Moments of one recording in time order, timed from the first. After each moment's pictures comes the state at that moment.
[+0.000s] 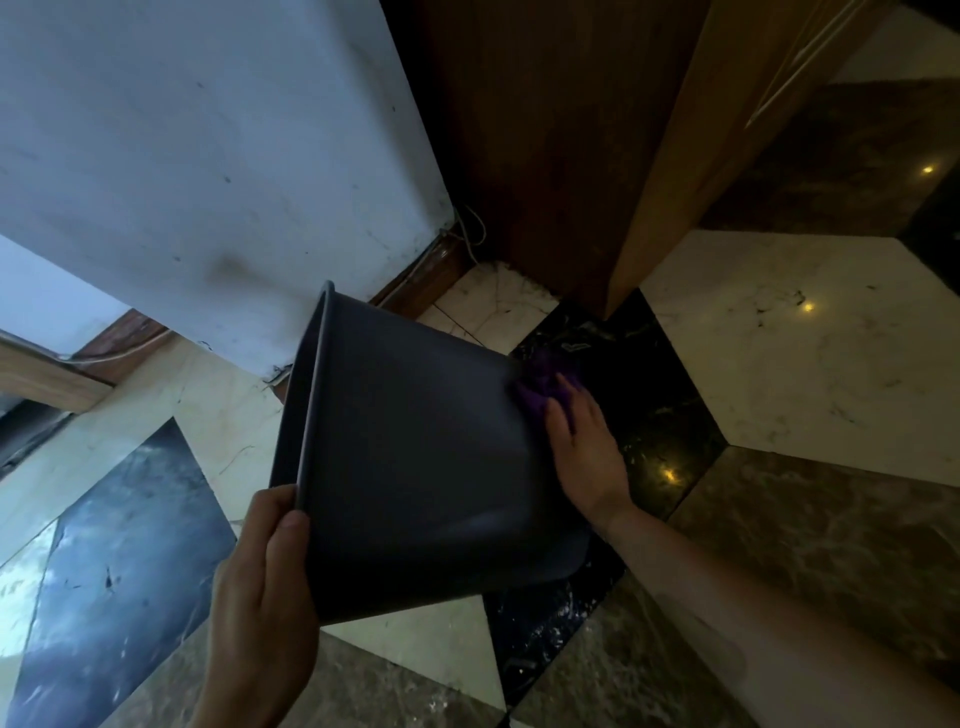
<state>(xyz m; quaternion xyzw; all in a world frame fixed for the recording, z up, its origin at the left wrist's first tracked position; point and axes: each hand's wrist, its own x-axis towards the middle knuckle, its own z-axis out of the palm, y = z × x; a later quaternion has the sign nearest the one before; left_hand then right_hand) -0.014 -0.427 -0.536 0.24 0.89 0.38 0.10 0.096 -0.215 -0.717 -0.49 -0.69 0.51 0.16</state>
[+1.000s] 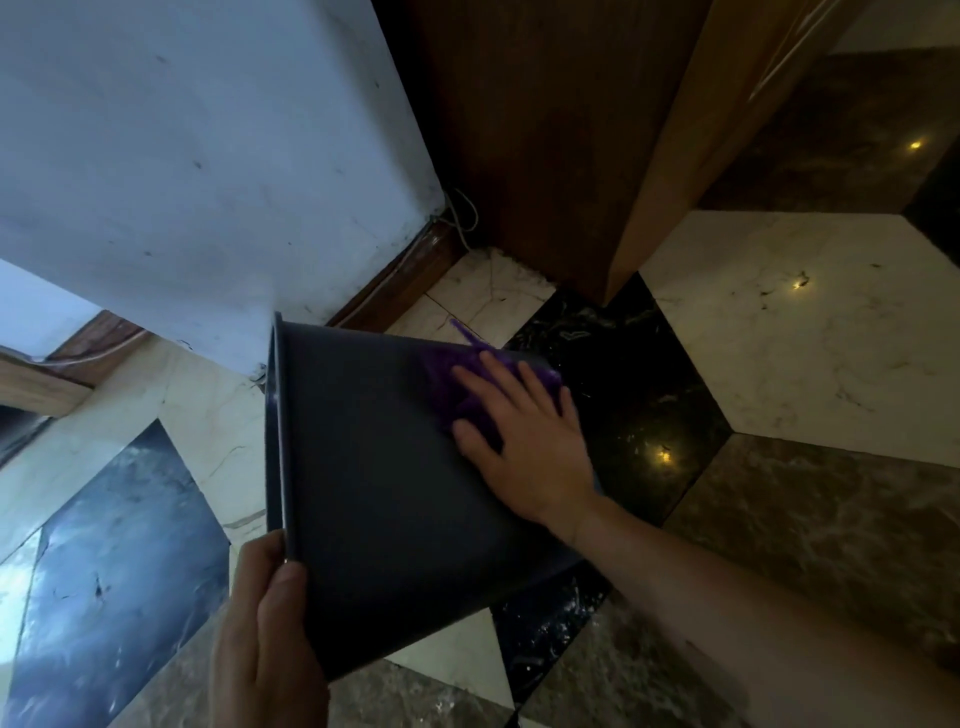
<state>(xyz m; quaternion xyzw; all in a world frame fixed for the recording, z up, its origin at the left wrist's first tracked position) 0.001 -0.431 -0.542 0.11 0.92 0.36 0.11 0.061 -0.240 -0.675 -0.34 -0.87 0.33 0.10</state>
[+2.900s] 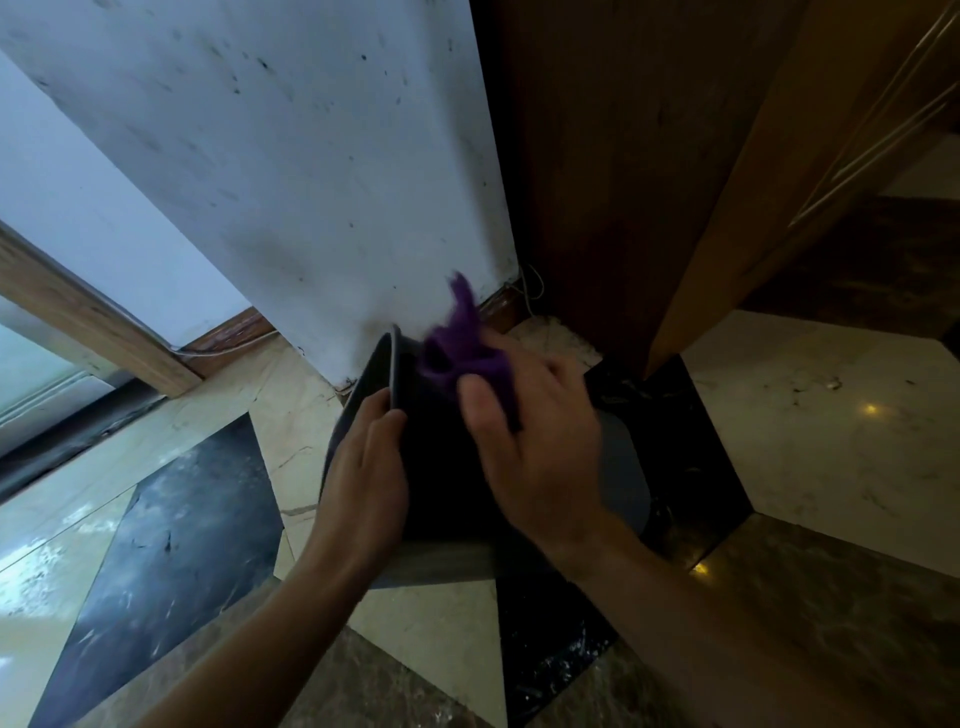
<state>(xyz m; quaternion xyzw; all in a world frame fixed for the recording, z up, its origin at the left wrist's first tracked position) -0.003 -0.386 -0.485 0.26 0.82 0.48 0.18 0.069 -0.275 -0.528 -0.21 -0.76 0.38 0.48</state>
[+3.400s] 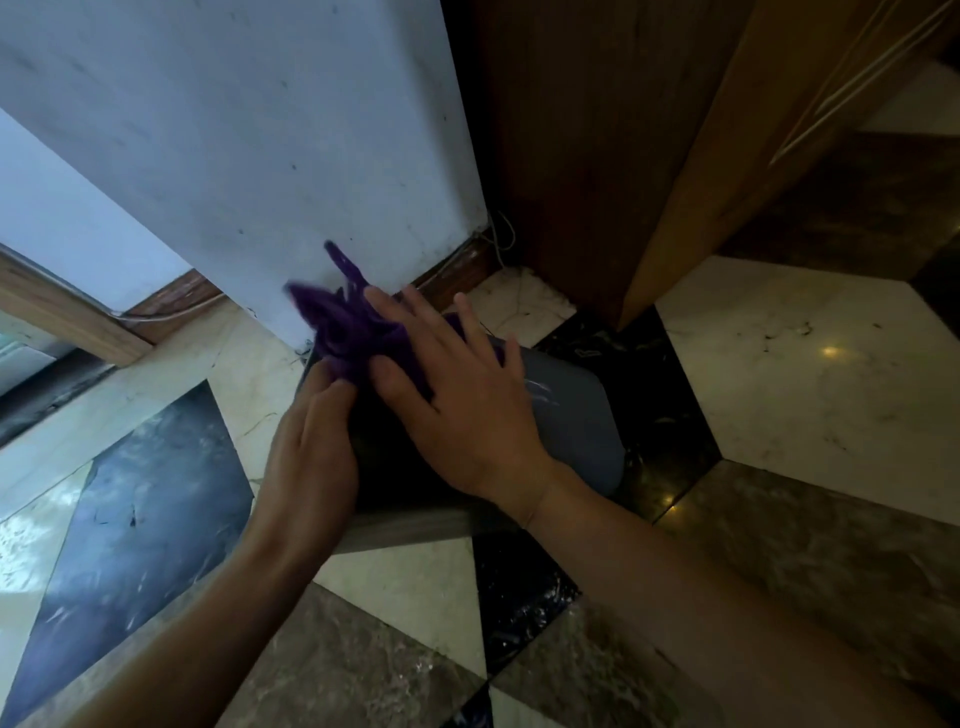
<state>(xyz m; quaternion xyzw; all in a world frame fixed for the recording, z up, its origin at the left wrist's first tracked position) -0.003 -0.384 -0.483 0.26 0.84 0.45 0.15 0.046 -0.273 -0.546 -0.20 -0.86 0.42 0.23</state>
